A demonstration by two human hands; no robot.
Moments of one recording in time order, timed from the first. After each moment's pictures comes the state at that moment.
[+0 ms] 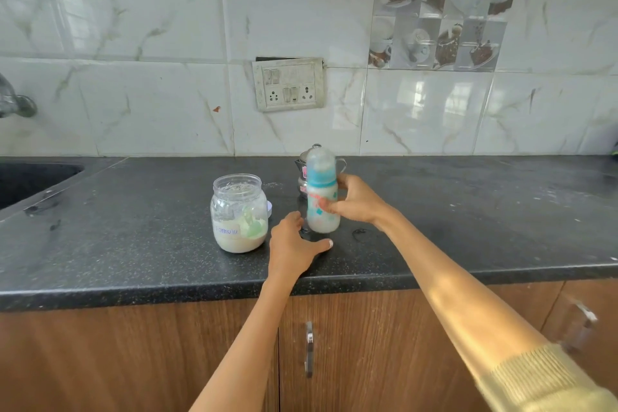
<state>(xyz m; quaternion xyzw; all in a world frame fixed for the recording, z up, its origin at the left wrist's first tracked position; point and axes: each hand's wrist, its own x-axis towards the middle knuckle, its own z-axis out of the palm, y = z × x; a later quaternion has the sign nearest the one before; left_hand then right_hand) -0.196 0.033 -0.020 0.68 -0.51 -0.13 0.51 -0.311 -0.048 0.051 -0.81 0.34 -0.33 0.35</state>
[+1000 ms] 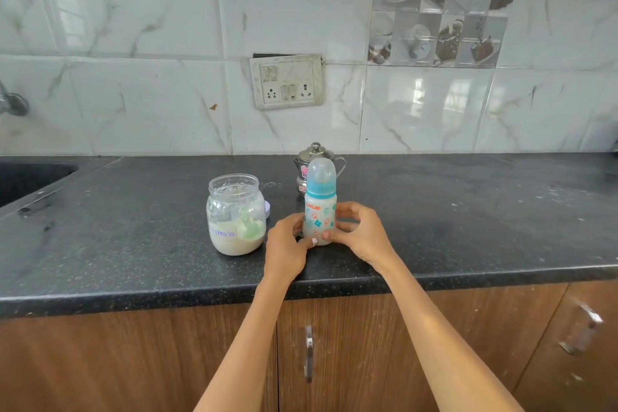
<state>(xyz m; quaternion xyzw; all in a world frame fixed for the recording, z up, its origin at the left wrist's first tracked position) -0.193 0.035 -0.015 0.67 -0.52 -0.15 0.51 -0.321 -0.039 -0.009 -0.72 0.37 -0.42 0.41</state>
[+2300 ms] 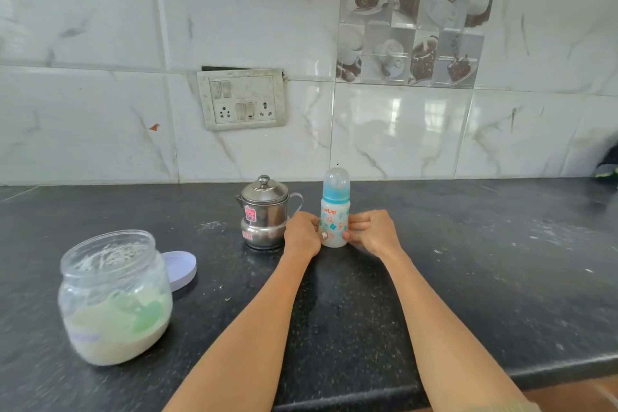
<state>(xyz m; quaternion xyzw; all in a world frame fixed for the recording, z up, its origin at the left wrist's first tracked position) -0.242 -0.166 0.013 0.69 -0.54 -0.20 0.44 -0.372 -0.216 0.012 -0.67 0.50 -0.40 0.37</state>
